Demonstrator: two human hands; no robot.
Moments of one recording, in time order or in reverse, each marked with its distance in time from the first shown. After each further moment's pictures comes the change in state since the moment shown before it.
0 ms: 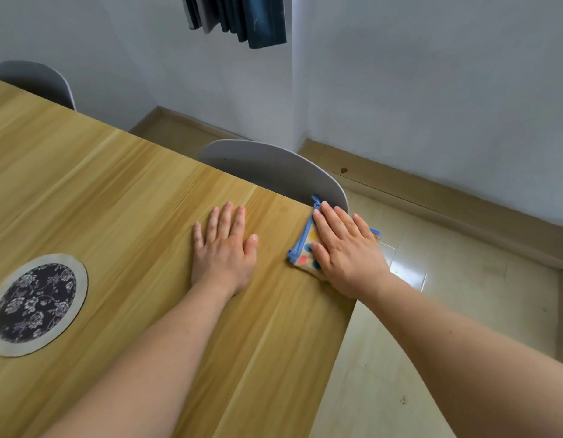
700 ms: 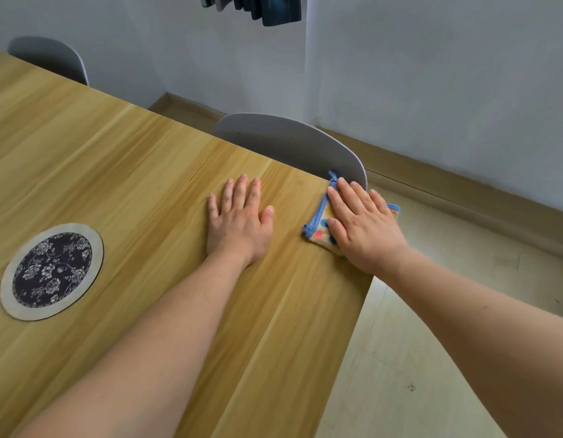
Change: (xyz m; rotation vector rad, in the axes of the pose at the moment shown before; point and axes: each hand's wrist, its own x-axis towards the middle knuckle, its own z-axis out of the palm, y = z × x) left_hand -0.002 -0.006 0.005 -0.014 0.022 0.001; right_hand -0.005 -0.010 0.006 -0.051 0.006 -0.010
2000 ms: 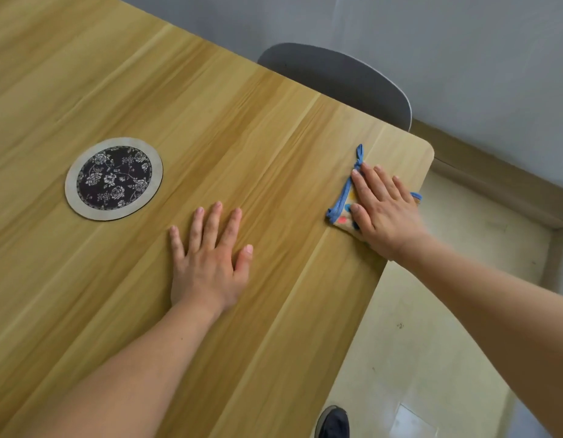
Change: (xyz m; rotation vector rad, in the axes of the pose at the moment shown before) left_hand -0.202 -0.131 0.004 0.040 -0.063 -0.040; right_hand -0.082 -0.077 0.014 -0.040 -0.054 0.034
